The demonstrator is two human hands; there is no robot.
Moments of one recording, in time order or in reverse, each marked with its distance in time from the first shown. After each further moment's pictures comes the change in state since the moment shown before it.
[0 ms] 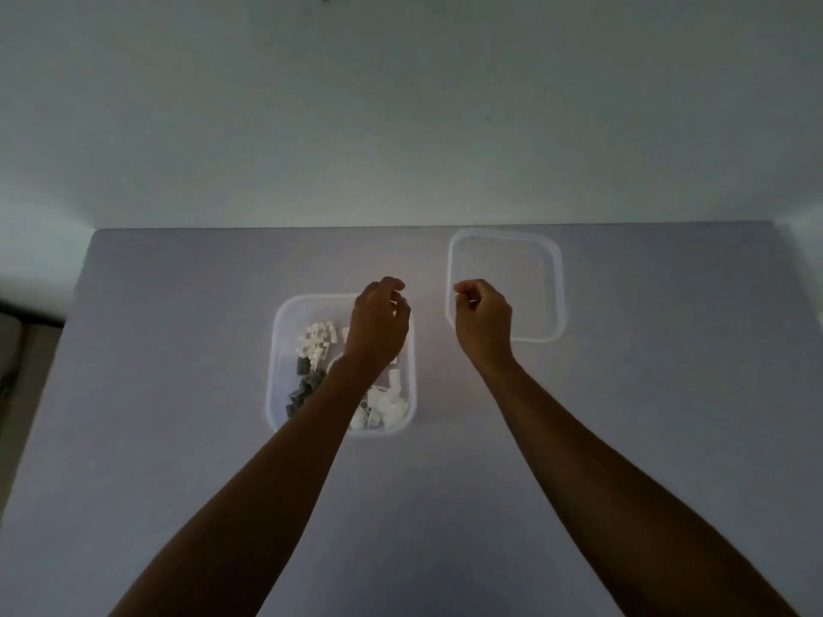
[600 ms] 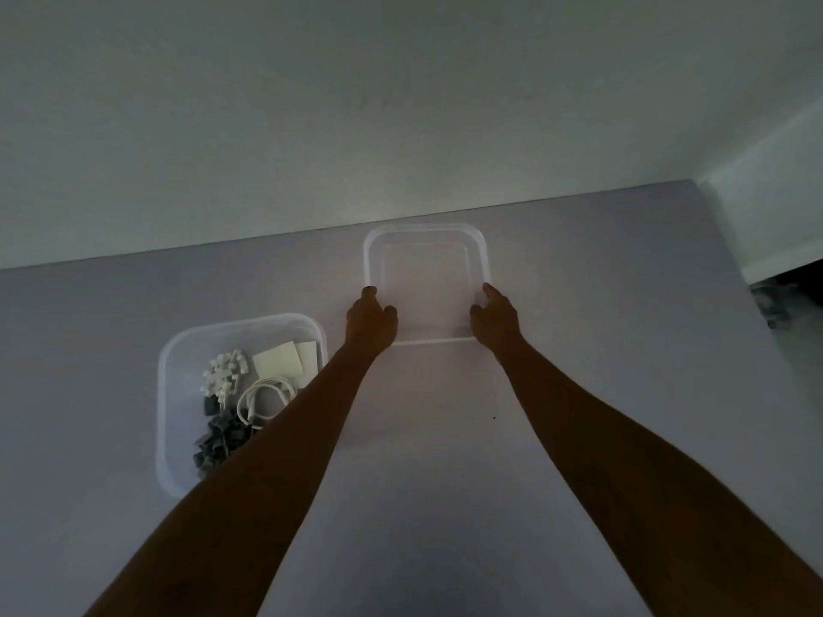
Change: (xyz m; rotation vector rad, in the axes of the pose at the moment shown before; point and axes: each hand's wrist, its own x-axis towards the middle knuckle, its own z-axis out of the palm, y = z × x) left_hand 0.043 0.044 0.129 0.000 -0.394 -0.408; right_hand 0.084 0.132 -0.088 -0.220 -0.199 0.426
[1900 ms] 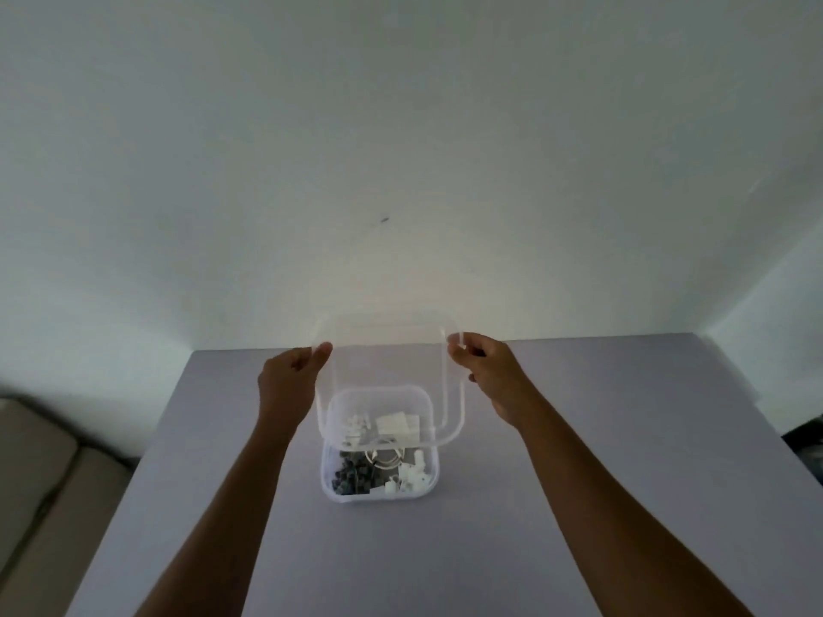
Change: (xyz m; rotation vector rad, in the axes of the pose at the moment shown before) left_hand -0.219 -0.095 -0.290 -0.320 0.610 0.313; right_hand -0.272 -0.167 -0.025 0.532 -0.212 -0.519
